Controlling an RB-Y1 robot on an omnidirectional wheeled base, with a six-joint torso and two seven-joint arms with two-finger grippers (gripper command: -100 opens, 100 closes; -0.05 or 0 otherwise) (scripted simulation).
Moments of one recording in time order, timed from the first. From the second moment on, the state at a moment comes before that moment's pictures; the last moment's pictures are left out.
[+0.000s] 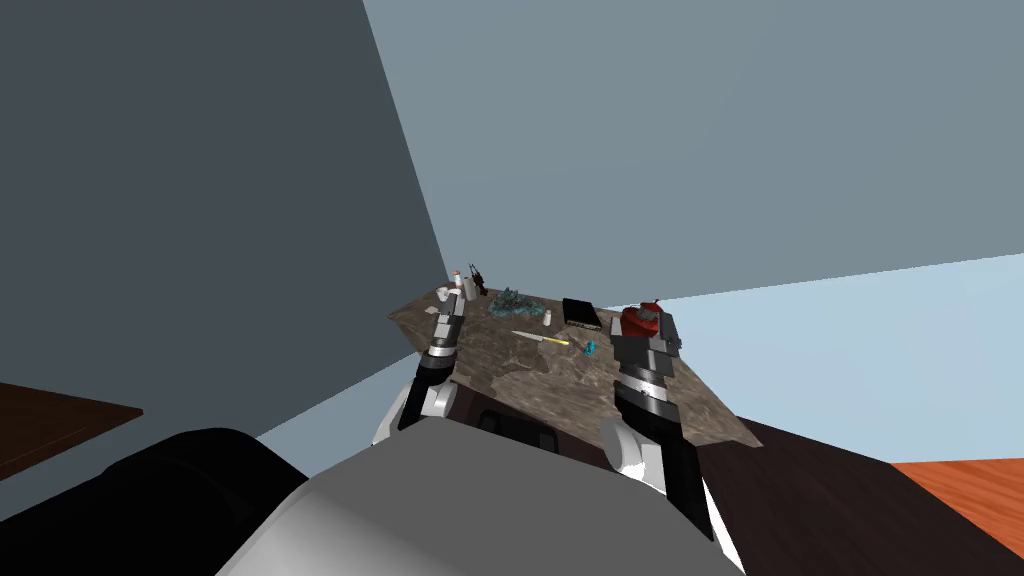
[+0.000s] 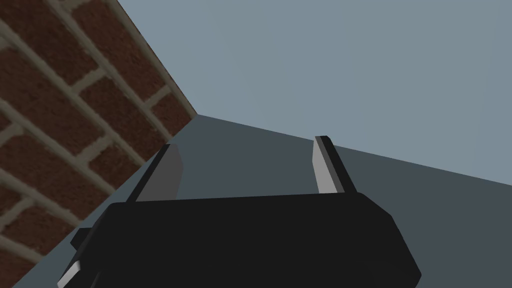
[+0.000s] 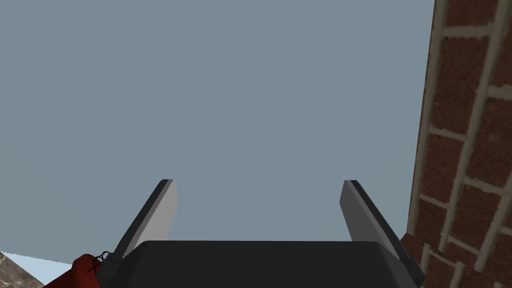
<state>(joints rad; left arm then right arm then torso) 0.49 0.04 -0.06 -2.21 -0.10 -0.57 -0.09 0.49 0.03 0.05 -2.28 -0.08 -0.40 -0.16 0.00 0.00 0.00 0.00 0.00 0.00</state>
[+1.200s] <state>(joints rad) 0.49 0.04 -0.06 -2.21 -0.10 -0.57 -0.09 0.48 -0.29 0.05 -2.01 -0.13 -0.47 -0.20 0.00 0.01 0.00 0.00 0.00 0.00</state>
